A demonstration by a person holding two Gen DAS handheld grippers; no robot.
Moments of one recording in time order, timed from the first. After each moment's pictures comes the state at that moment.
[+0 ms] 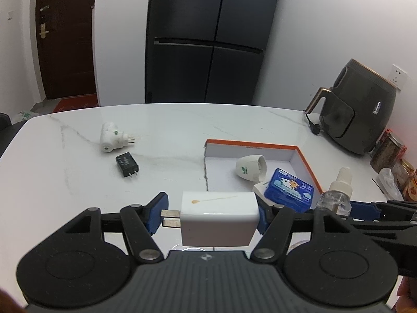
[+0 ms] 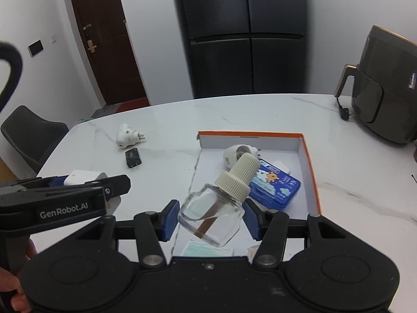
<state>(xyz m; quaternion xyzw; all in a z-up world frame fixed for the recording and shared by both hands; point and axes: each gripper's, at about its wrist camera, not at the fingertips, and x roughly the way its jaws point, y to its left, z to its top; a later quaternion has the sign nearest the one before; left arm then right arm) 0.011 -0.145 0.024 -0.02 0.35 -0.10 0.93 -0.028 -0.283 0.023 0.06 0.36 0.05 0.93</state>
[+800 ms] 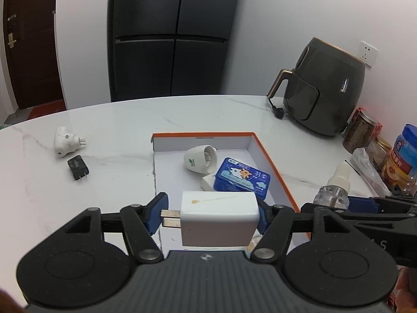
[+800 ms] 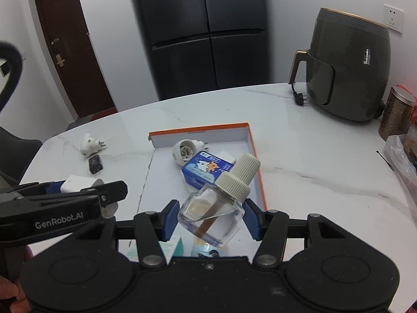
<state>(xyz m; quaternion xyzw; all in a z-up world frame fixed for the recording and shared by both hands) 0.010 -0.208 0.014 0.00 0.36 -0.16 0.92 -0.051 -0.347 0.018 0.09 0.36 -0.02 0.93</state>
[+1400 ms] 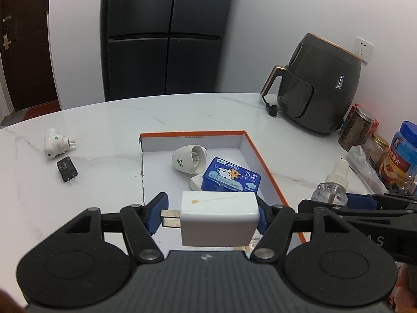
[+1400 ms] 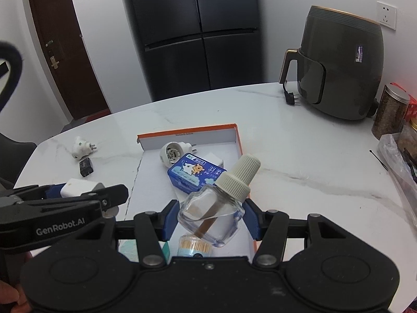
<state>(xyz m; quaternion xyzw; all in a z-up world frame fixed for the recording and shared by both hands) 0.014 -0.226 0.010 0.00 0.37 -0.17 0.92 -0.048 -0.364 0.015 0.09 0.36 -0.02 0.93</state>
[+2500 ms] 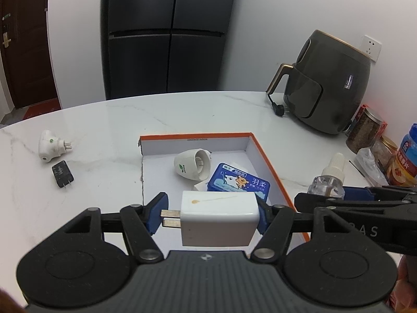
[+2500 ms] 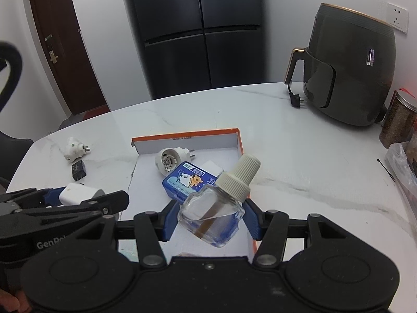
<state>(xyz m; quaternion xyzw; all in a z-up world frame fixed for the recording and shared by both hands) 0.040 -0.228 0.001 0.01 0.37 -0.16 0.91 -0.010 -0.367 0.010 0.09 0.37 -0.02 0.92</state>
